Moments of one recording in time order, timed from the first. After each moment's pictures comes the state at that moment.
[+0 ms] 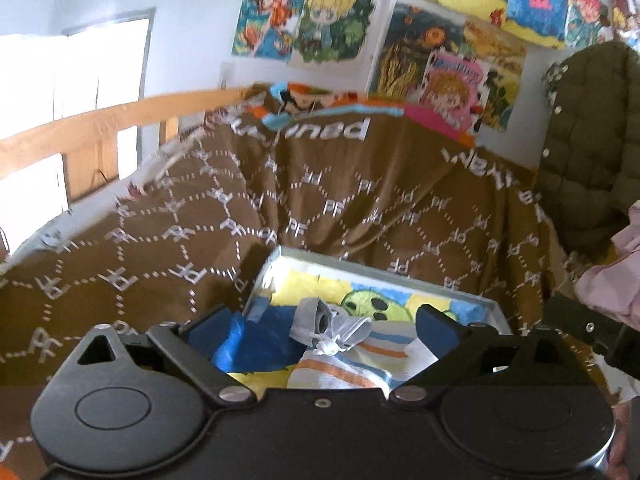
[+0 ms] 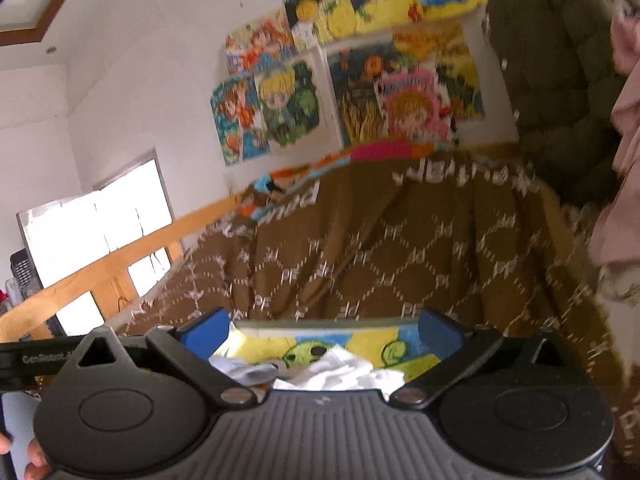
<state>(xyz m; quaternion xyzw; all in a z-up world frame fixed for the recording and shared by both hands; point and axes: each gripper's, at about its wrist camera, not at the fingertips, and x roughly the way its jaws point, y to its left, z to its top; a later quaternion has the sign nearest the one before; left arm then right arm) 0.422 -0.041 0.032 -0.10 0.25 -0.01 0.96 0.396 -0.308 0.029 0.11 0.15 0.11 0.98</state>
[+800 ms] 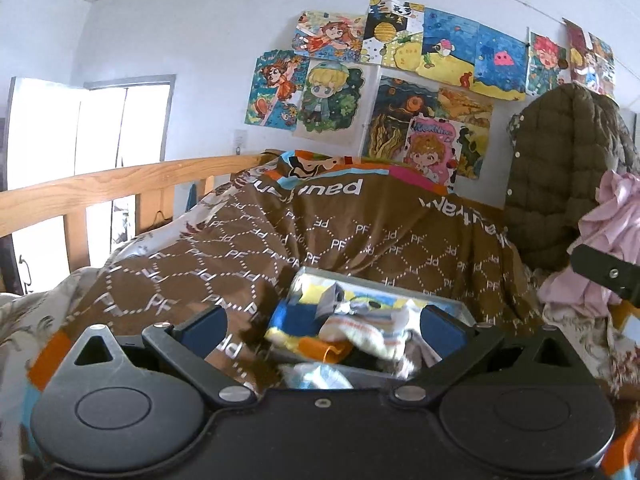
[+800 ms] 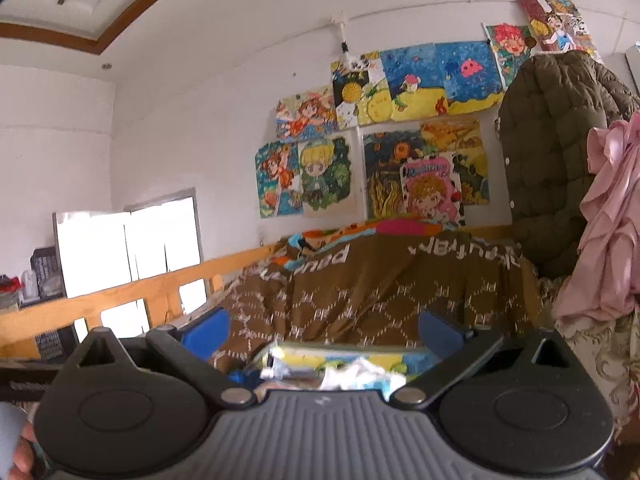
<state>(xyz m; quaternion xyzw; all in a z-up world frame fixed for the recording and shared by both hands) 0.220 -0.020 0.047 -0.08 0.16 0.00 0.98 0.222 -0.283 0.050 0.05 0.05 0.12 0.99</state>
